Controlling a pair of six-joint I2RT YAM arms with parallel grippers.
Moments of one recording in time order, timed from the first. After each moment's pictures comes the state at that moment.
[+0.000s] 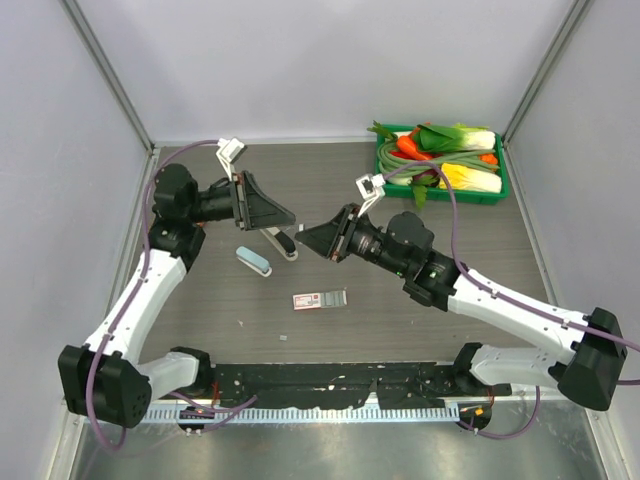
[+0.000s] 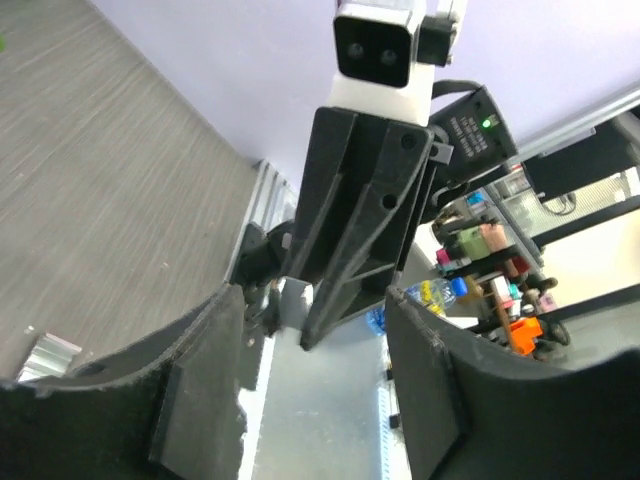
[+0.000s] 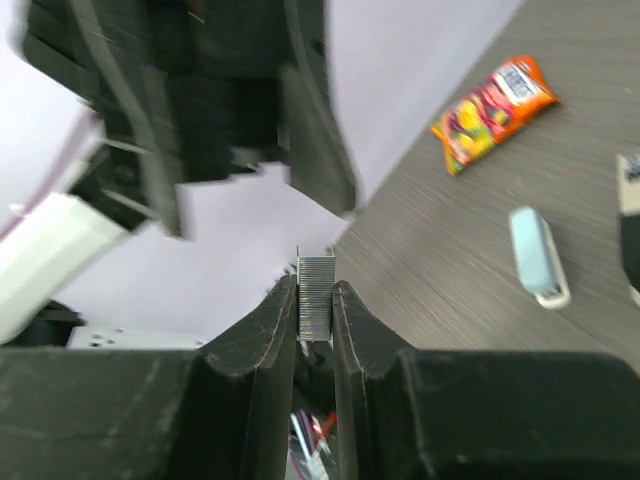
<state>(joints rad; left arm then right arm) -0.23 1.15 0.97 0.33 1.21 -1.05 0.93 1.15 0.90 0.33 -0.13 0.81</state>
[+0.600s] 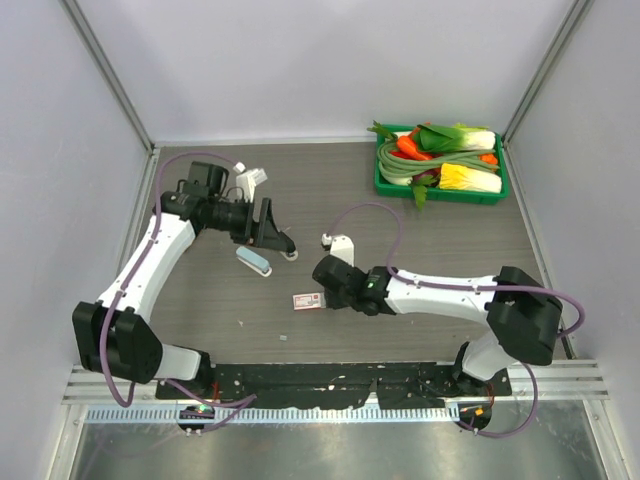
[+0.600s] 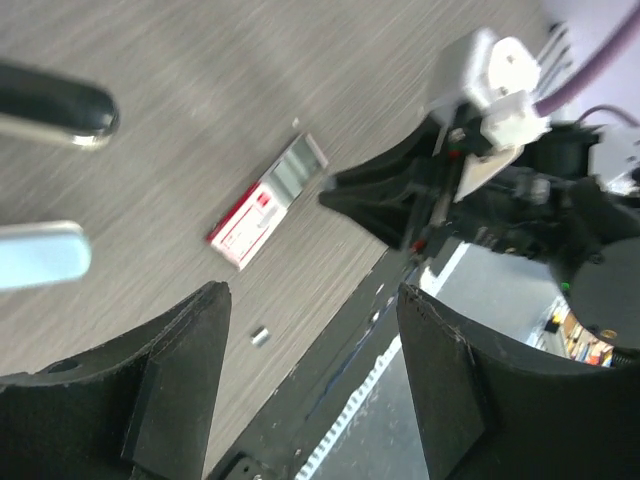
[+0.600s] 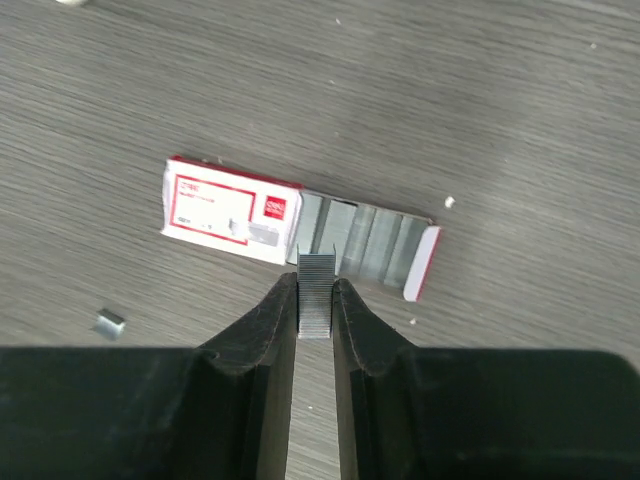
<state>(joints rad) -0.23 1.38 1.27 -0.84 0.81 -0.08 1.08 1.51 0.92 -0.31 0.33 0.74</state>
